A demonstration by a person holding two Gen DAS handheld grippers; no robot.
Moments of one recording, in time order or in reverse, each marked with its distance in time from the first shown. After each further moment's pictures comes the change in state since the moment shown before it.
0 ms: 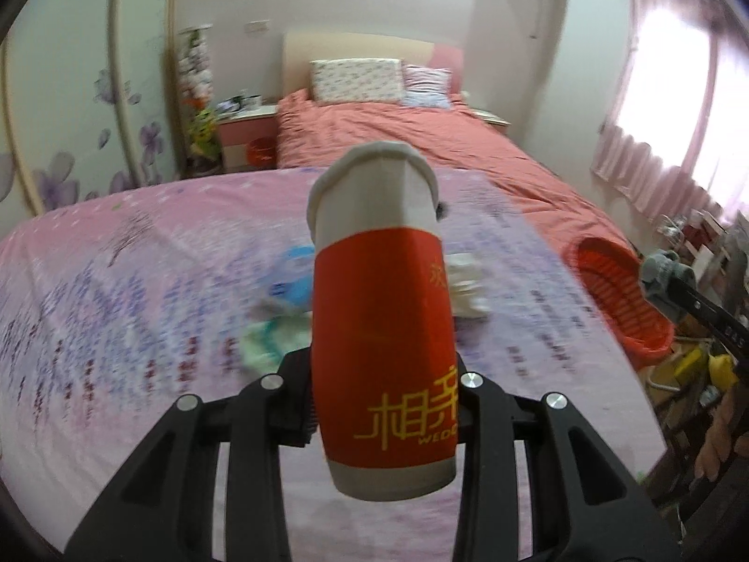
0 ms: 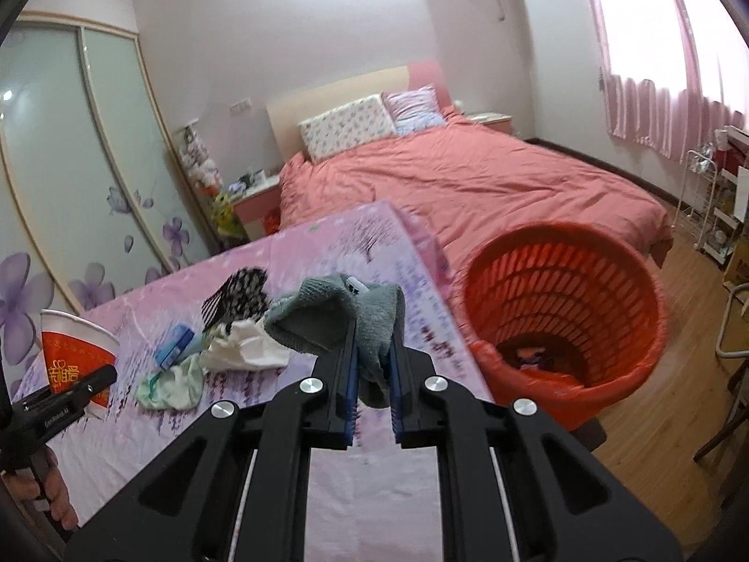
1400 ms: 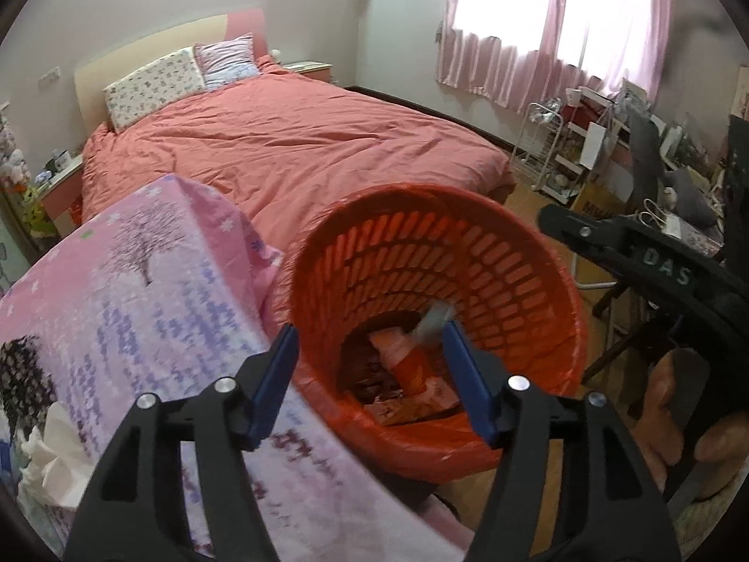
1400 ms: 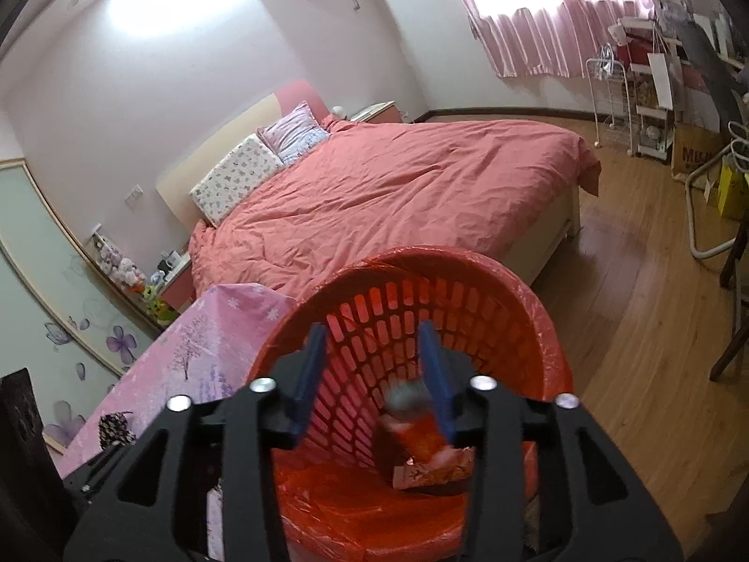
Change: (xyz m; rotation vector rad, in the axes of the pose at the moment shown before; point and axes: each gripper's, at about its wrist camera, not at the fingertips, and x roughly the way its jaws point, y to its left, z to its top) left arm 0.178 -0.302 0.035 0.374 0.135 -0.315; right arm 0.055 -0.184 0.027 0.349 -0.035 -0.155
